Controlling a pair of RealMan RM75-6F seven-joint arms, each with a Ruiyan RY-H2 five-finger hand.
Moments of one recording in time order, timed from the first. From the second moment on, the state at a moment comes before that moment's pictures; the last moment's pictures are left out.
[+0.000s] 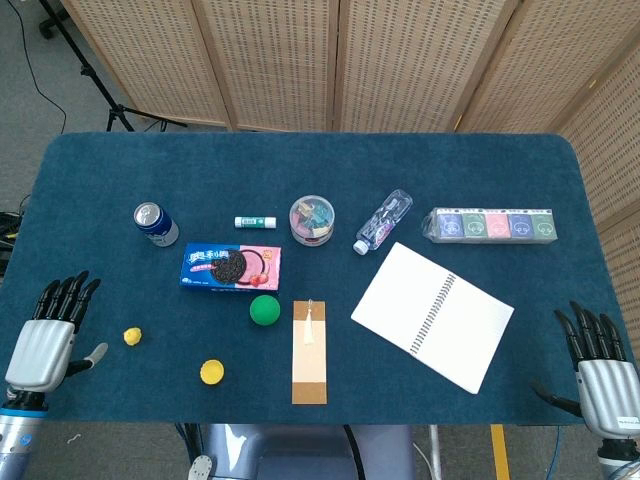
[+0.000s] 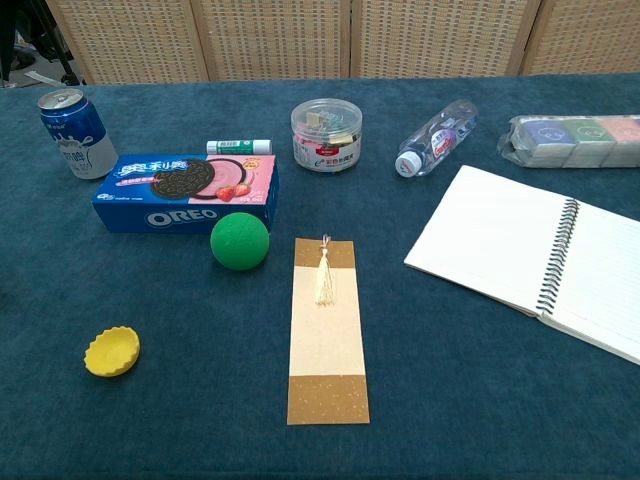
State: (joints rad) left arm -0.12 -1.21 -0.02 -1.66 1.55 1.48 0.16; right arm -0.04 -1.15 0.02 -1.61 -1.62 1.62 -0.08
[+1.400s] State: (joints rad) left arm -0.24 -1.18 -0.05 -1.69 1.32 1.18 0.30; right arm -0.04 -1.15 0.02 -1.60 -1.63 1.64 -0.06
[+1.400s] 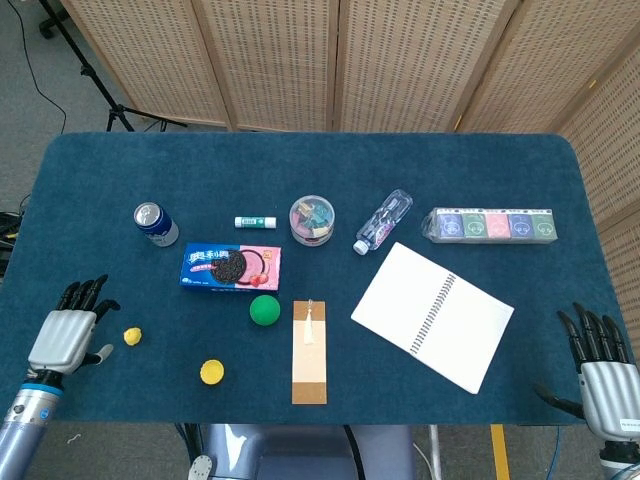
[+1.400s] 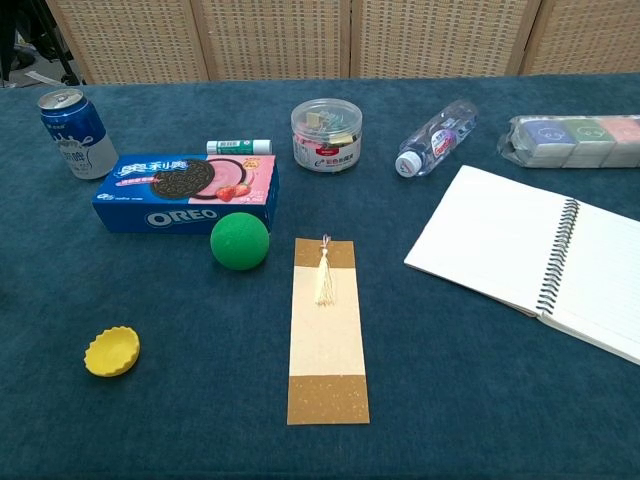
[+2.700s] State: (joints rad) left arm -0.35 -1.29 -0.02 -1.63 1.11 1.09 0.50; right arm -0.05 -1.14 0.02 -1.60 -1.63 1.65 -0.04
